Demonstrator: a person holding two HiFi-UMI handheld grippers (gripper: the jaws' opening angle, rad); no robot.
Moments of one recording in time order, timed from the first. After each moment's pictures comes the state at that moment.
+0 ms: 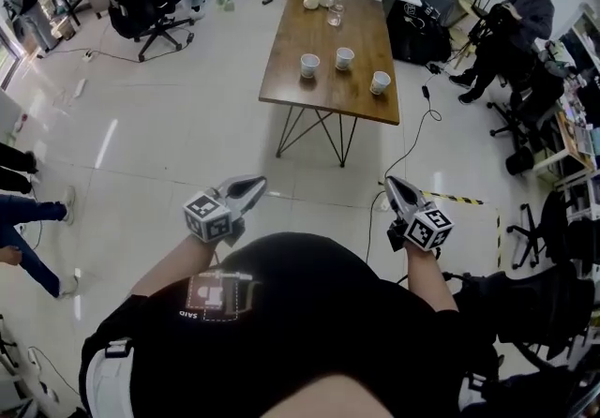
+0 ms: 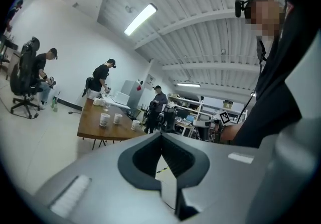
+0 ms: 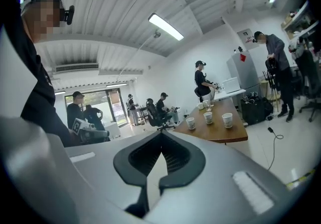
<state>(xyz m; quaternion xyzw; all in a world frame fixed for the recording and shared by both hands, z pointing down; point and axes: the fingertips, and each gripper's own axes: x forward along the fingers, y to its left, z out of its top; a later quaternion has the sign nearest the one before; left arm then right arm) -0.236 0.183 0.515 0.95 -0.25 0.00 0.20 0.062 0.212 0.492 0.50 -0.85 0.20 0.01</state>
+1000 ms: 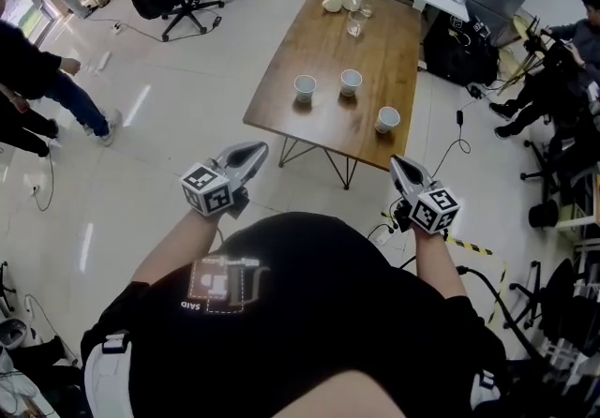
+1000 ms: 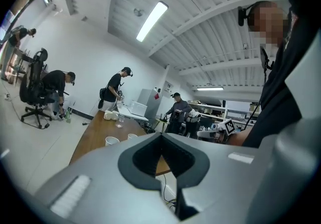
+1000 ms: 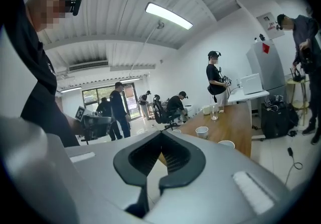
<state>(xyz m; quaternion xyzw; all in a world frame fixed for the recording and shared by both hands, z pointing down) -0.107 -0.050 0.487 0.91 -0.37 -0.03 0.19 0.190 -0.056 0.507 0.40 -0.90 0.18 0.04</state>
